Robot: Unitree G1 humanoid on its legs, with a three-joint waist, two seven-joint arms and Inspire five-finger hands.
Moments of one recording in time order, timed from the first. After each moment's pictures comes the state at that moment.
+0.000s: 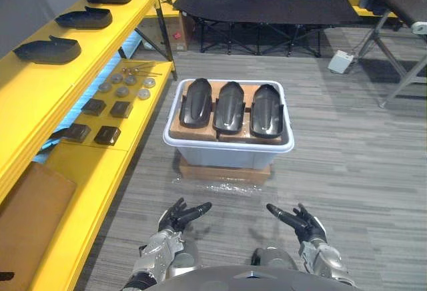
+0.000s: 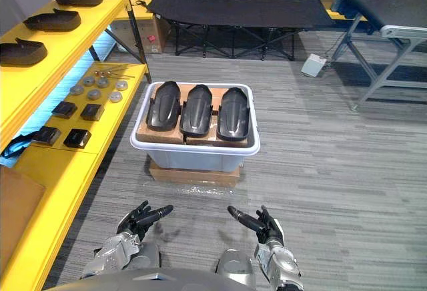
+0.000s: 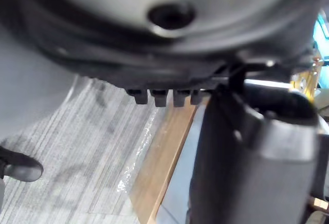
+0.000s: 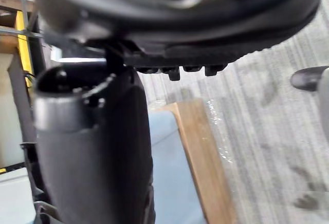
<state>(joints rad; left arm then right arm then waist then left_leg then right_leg) 0.03 0.04 -0.09 0.83 -0.42 -0.01 -0.05 0.04 -0.16 -0.17 0.95 0.32 -0.24 0.09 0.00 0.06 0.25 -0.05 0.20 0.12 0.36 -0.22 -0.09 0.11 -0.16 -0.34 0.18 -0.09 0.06</state>
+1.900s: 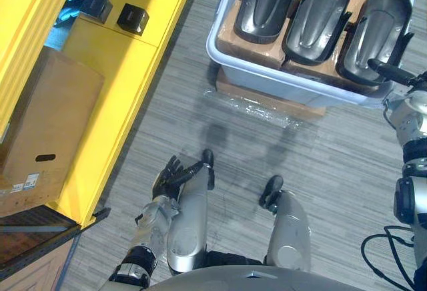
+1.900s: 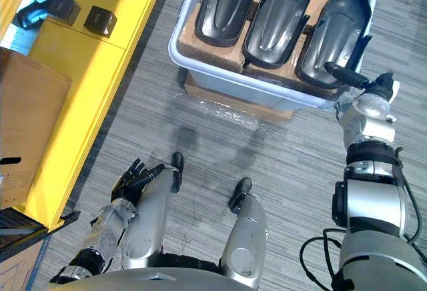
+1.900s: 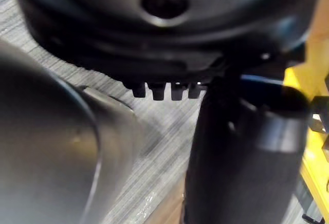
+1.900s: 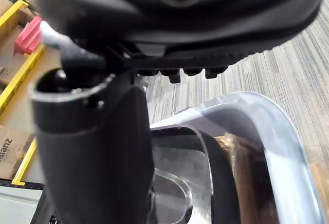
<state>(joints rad) -0.07 0.10 -0.10 0.77 -0.64 -0.19 -0.06 -0.86 -0.79 -0.11 0.93 0.51 0.24 -0.39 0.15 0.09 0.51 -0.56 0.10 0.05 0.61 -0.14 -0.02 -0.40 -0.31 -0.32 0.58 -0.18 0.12</state>
